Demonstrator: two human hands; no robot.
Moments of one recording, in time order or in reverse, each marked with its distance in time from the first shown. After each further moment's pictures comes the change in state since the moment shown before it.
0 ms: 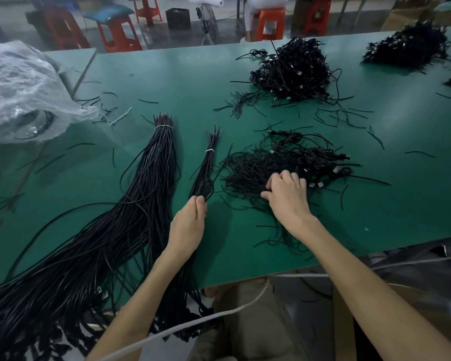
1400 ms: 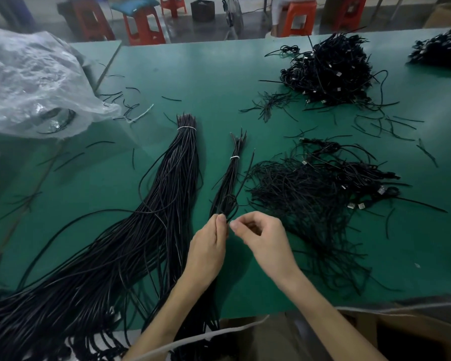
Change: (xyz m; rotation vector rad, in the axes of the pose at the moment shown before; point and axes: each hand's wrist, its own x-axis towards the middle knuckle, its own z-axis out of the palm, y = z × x) left_hand -0.006 -0.005 -0.001 -0.136 0.041 0.020; right_hand -0.046 -0.086 0.020 1.106 -0.225 0.029
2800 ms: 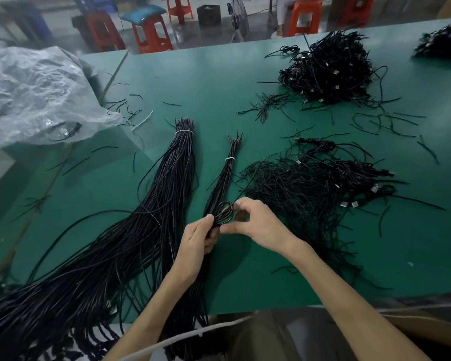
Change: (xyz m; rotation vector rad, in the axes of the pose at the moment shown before) left_hand -0.003 0.015 -0.010 -0.544 -0.098 -0.135; right_hand 0.045 -0.004 -0.031 -0.139 -0.384 -0.103
